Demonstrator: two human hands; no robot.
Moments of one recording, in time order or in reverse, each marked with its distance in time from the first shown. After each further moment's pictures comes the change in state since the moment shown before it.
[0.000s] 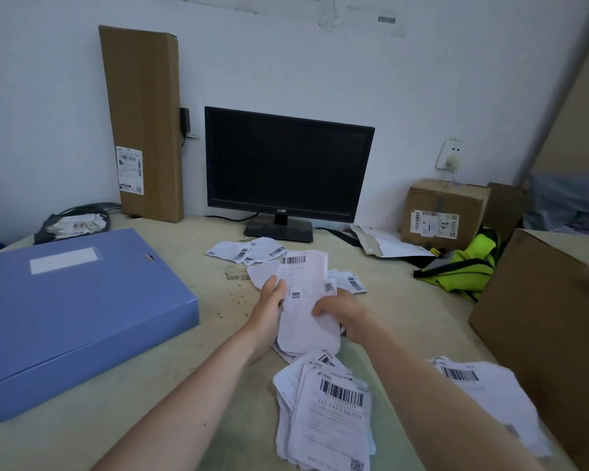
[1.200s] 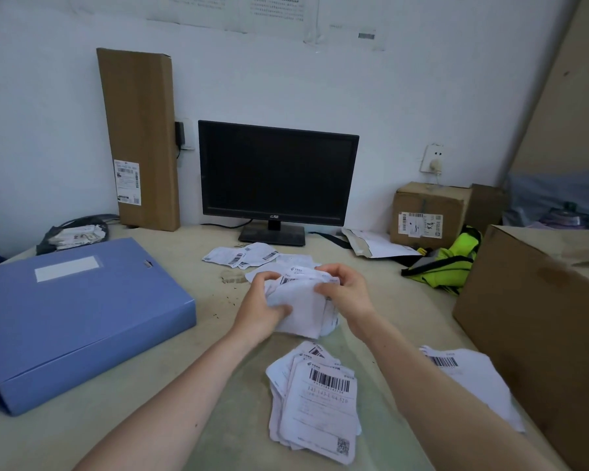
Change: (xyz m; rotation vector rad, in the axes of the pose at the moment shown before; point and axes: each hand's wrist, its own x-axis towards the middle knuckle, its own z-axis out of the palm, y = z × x) left_hand -0.045 0.033 0.016 0.528 0.180 0.285; right_hand -0.036 -0.004 -0.016 0.184 0.140 -0.456
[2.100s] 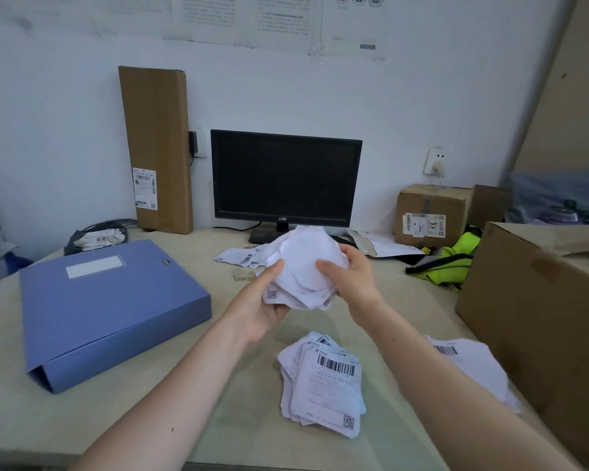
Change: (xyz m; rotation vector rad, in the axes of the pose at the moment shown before) left_hand -0.043 0.051 -0.032 -0.932 -0.212 -0.377; right_hand -0.040 -0.043 0.010 0.089 0.051 -0.078
